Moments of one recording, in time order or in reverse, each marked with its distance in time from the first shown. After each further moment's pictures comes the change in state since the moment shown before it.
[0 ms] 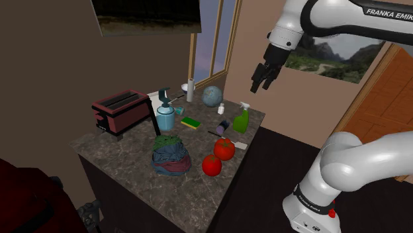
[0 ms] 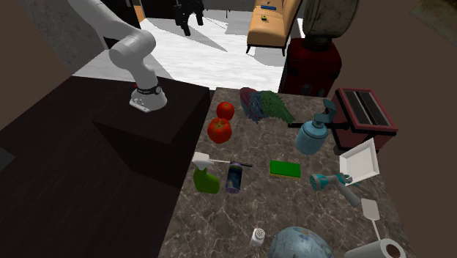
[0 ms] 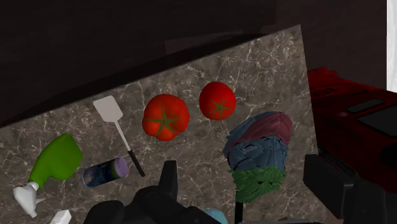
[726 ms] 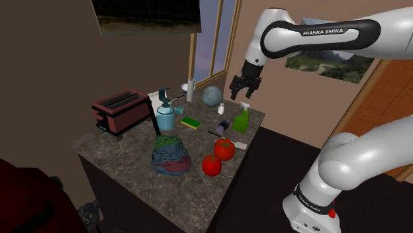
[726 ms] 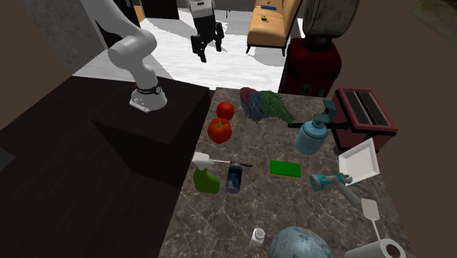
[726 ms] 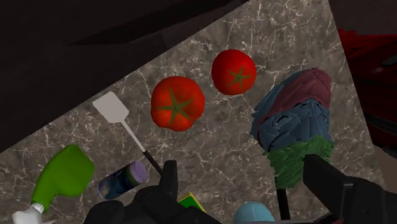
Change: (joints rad) arm -0.072 0.256 -0.001 -0.023 -0.005 0.257 0.118
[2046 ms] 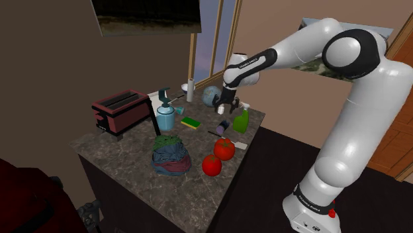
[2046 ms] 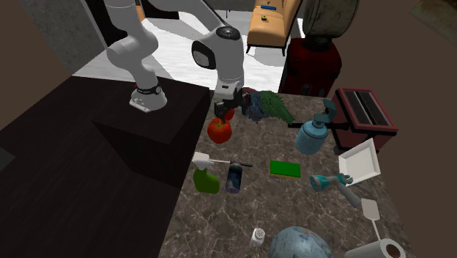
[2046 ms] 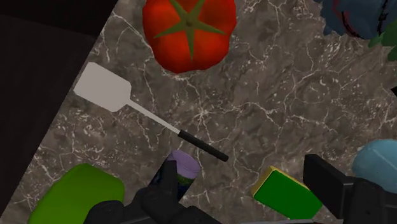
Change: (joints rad) arm -0.124 0.679 -0.068 0.224 0.013 0.401 0.240
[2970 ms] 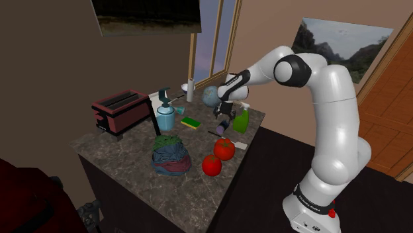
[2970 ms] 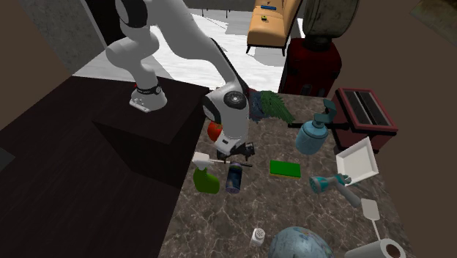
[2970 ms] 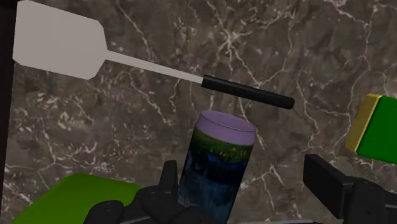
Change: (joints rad) arm -0.091 0.471 -0.057 0.321 0.093 0.102 0.118
